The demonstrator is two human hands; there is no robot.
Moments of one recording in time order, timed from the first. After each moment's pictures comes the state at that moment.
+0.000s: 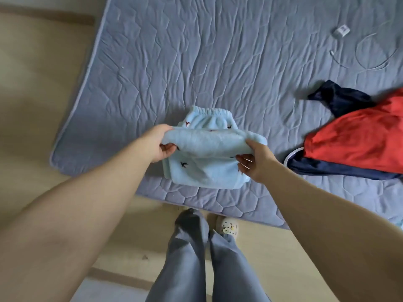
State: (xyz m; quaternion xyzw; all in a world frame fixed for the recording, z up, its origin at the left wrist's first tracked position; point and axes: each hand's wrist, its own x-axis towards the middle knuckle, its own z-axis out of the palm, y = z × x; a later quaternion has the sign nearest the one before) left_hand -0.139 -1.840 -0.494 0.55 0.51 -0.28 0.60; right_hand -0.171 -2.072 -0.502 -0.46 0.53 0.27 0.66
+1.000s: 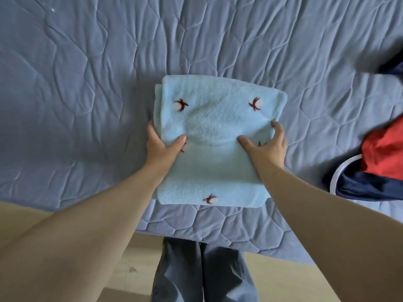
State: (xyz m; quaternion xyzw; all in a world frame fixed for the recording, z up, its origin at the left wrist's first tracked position) left_hand -0.108 -1.847 -0.726 0.77 0.33 -0.20 0.50; right_hand -0.107 -2.070 -0.713 -0.81 0.38 0.19 0.40
